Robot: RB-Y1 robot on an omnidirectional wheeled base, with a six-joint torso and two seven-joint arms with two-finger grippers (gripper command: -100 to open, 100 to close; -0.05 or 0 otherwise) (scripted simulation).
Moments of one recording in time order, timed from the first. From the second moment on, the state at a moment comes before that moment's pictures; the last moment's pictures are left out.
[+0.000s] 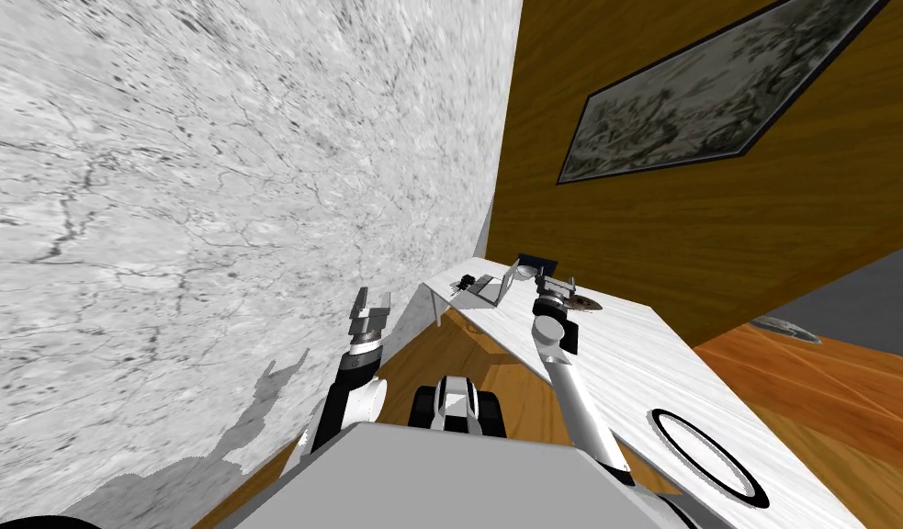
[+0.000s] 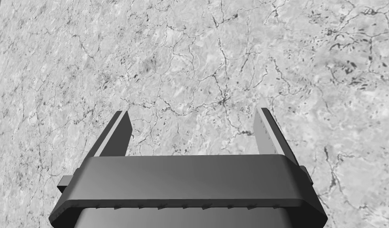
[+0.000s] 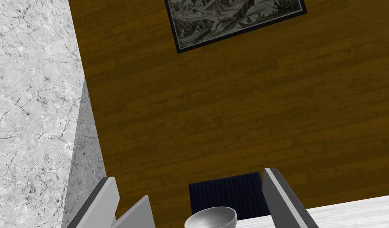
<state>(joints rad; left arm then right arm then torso) 0.54 -0.01 -0.02 -2.20 0.01 -0.57 0.15 -0.13 -0.16 -0.18 -1.76 -1.35 -0.51 -0.36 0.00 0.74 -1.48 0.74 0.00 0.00</state>
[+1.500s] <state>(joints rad) 0.54 -0.01 -0.02 -2.20 0.01 -0.57 0.15 -0.35 -0.14 -0.28 -1.53 -1.77 -0.52 -0.38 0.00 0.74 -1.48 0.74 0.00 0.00</state>
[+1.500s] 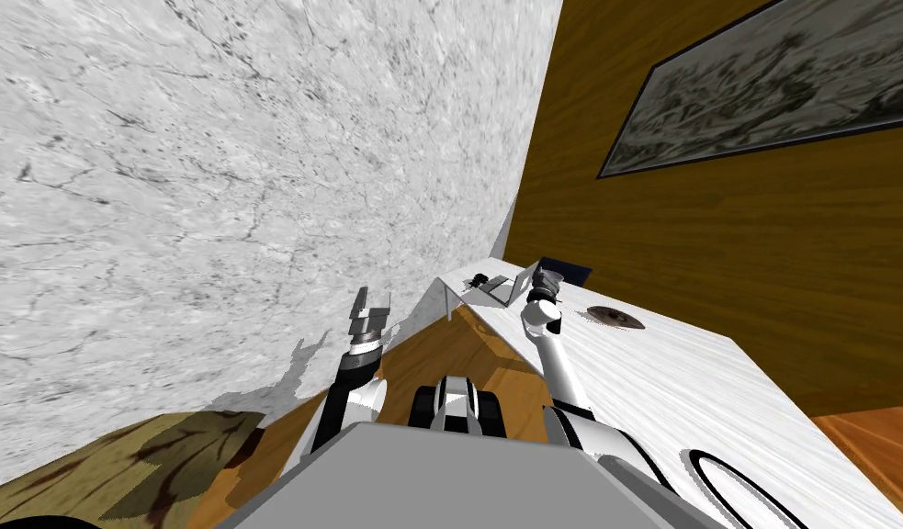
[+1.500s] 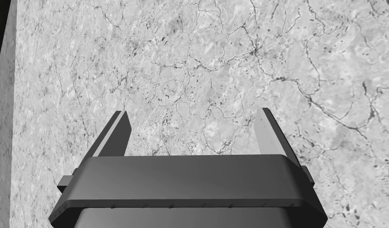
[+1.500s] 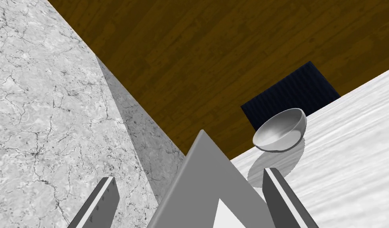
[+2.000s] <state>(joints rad) 0.54 -0.01 -0.02 -2.20 0.01 -0.57 0.15 -0.42 -0.13 -0.31 -1.45 -1.89 -0.54 -0.38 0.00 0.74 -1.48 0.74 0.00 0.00</state>
